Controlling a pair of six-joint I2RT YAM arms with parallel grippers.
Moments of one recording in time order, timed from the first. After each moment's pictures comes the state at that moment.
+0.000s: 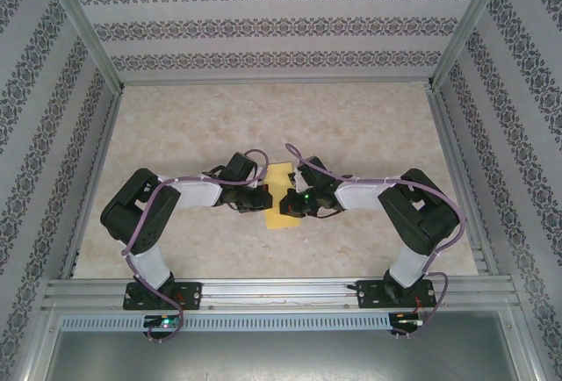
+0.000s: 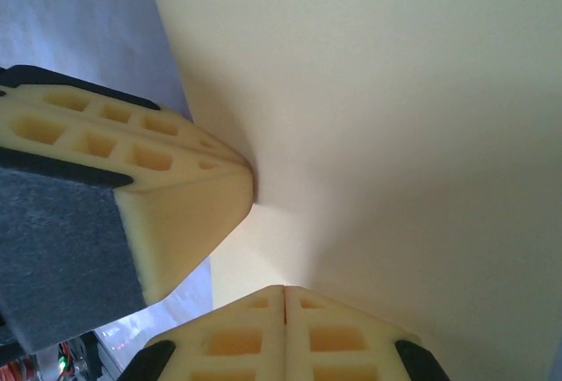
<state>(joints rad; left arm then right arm) -0.55 1.75 0.82 -0.10 0.48 -0.66 0.65 1.73 0.78 -0.06 -0.55 0.76</state>
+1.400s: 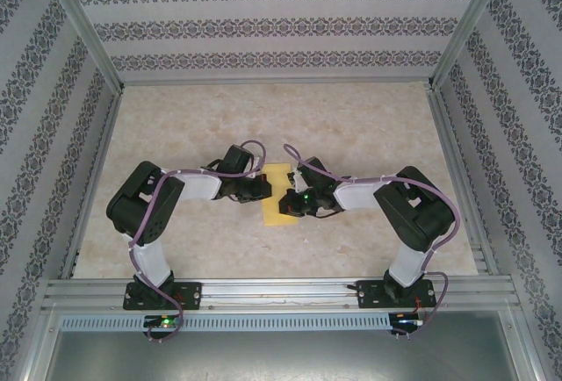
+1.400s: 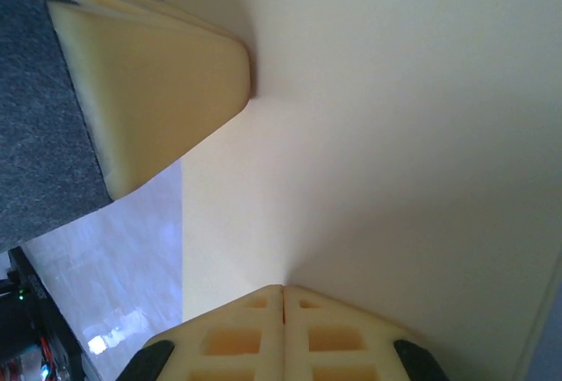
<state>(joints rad) -0.48 1.82 0.87 0.00 0.49 -0.65 0.64 1.77 0.76 0.00 -0.54 0.73</state>
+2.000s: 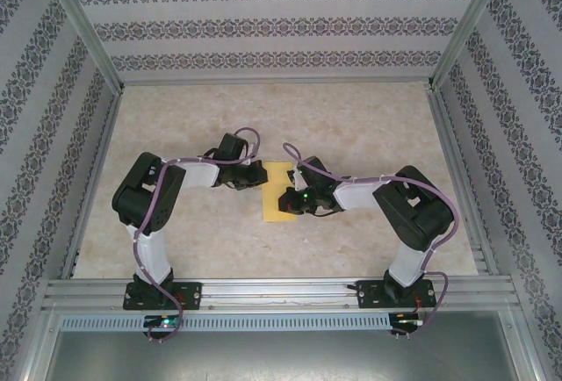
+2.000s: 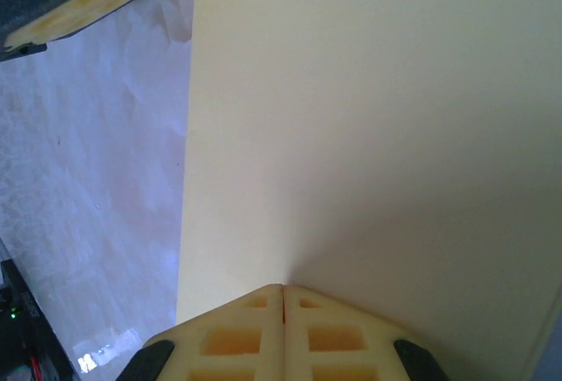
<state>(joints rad) -0.40 1.91 0.98 -0.01 0.48 -0.63 0.64 1.77 0.76 0.04 -0.51 0.72</state>
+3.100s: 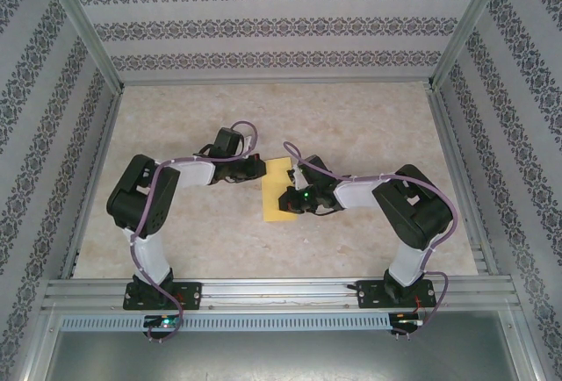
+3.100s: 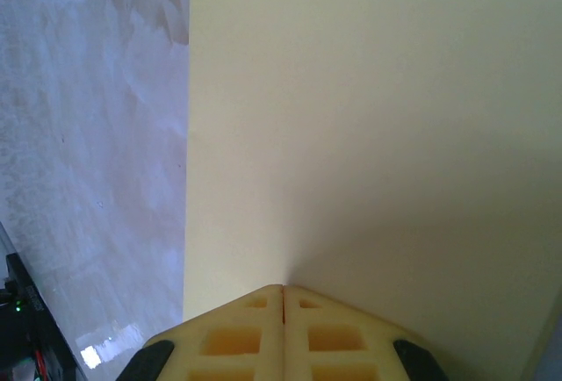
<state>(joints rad) -0.38 1.87 0.99 0.03 0.50 -0.59 0.63 1.78 0.77 0.03 -0.54 0.70</state>
